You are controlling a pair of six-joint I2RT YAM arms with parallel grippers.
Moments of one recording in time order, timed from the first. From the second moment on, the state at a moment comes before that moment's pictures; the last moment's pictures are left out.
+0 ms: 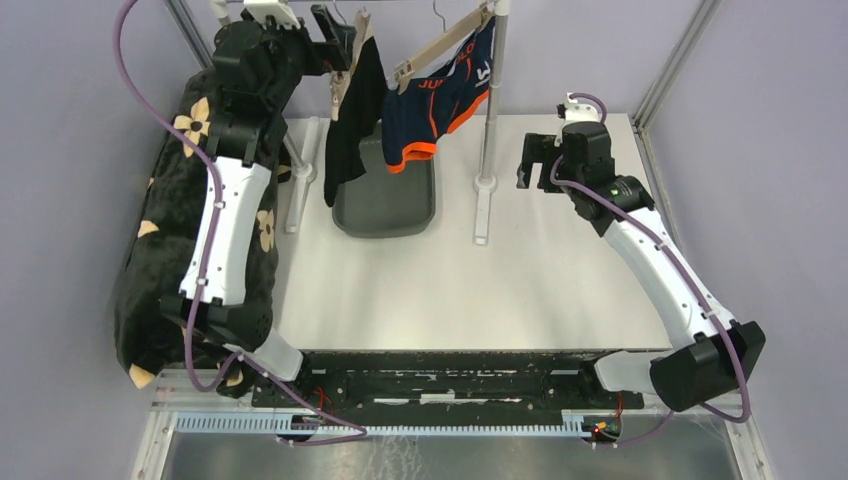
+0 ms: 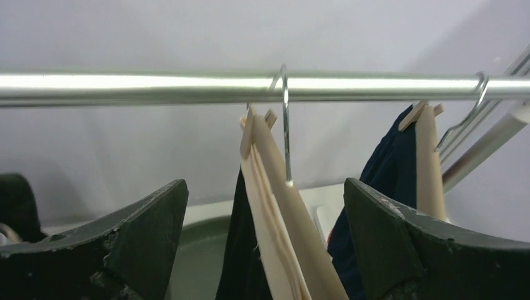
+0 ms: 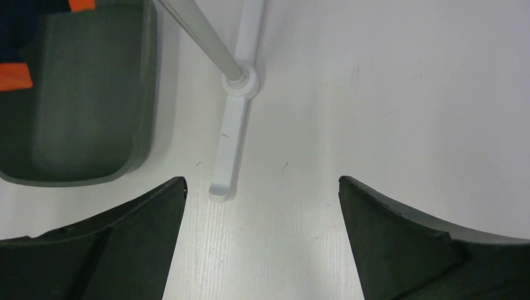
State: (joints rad) left arm -0.22 1.62 2.08 -0.34 0.08 -0.18; right arm 0.33 1.32 1.35 -0.58 0.17 0.27
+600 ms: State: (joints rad) left arm -0.22 1.26 1.66 -0.13 -0.08 -0.18; right arm 0.33 1.12 1.20 -0.47 0.35 0.34
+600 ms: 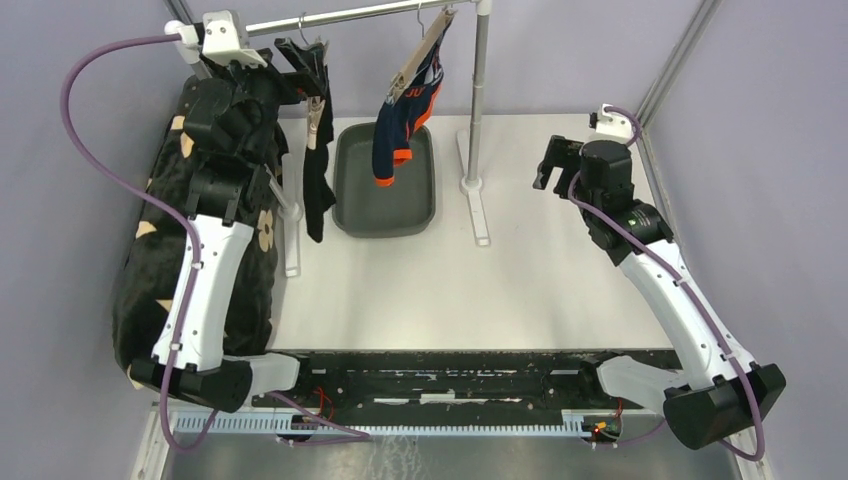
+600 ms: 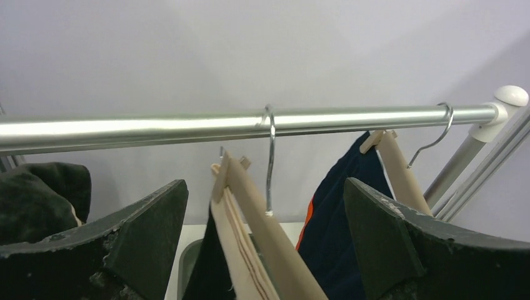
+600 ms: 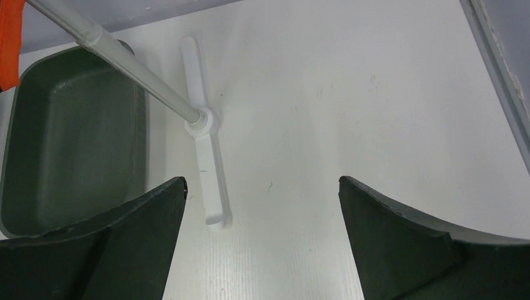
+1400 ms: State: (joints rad) left arm -0.22 1.24 1.73 -0.08 0.07 -0.23; right arm 0.33 1.14 1.21 -0.48 0.32 0.34
